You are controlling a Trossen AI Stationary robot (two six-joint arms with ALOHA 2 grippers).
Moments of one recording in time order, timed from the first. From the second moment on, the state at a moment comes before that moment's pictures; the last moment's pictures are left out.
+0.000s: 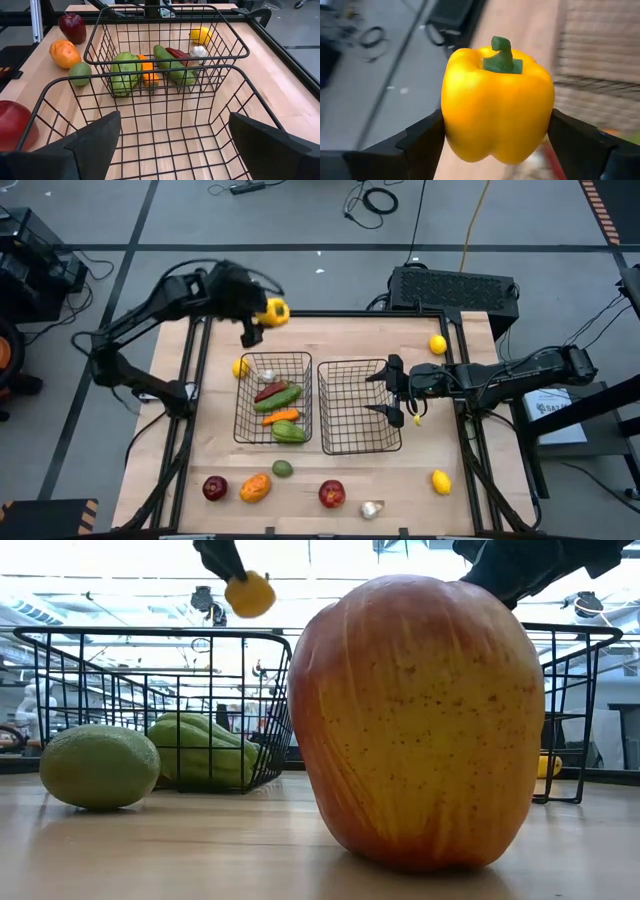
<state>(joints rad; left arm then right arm) 0.44 1.36 1.68 -1.16 -0.06 0.24 0.08 1.01 0.63 -0.07 0.13 0.08</state>
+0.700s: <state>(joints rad) -0.07 1.37 1.21 -0.78 -0.45 -0.20 0.09 1.01 0.63 -0.07 0.13 0.12</state>
